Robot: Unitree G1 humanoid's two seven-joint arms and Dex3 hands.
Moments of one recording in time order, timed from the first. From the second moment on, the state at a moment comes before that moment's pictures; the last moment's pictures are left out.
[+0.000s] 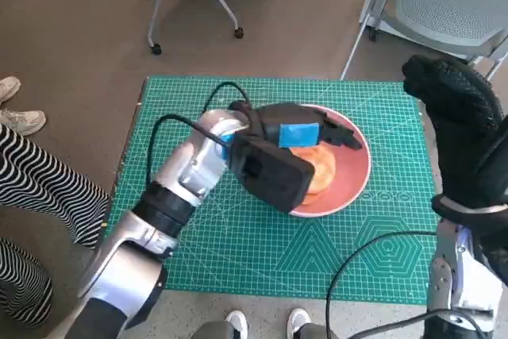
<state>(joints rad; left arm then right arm) -1.00 0.22 -0.42 0.62 0.41 -0.34 -0.59 -0.34 -0.23 -0.22 -0.19 0.31 -0.16 0.28</state>
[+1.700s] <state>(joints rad) -0.69 0.10 0.12 0.22 -0.41 -0.24 -0.54 -0.56 -0.23 -0.15 -0.10 0.27 -0.14 0.25</state>
